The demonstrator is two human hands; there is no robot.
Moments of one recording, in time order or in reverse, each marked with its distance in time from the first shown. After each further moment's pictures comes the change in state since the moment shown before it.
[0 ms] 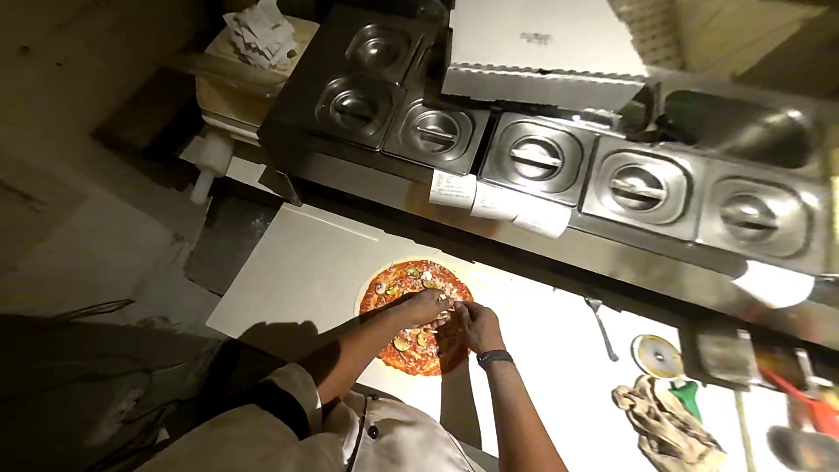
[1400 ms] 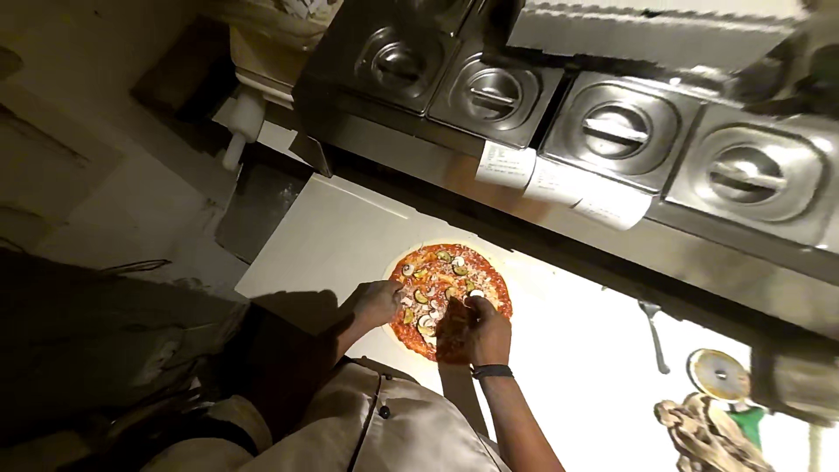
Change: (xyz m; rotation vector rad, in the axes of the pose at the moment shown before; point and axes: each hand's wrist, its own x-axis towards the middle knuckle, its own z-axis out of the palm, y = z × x) left_hand -0.127 -0.043 -0.060 0.543 0.413 -0.109; right_hand -0.049 -0.047 0.035 -0.164 0.128 -0.081
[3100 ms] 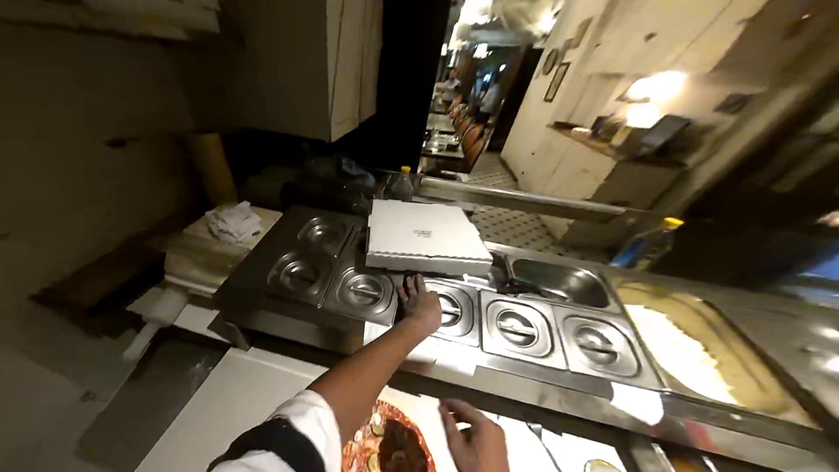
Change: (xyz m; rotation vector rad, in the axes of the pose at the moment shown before) left_hand 0.183 0.346 -0.082 0.399 0.333 0.421; right_hand 0.052 0.005 -0.151 0.184 0.330 -0.095
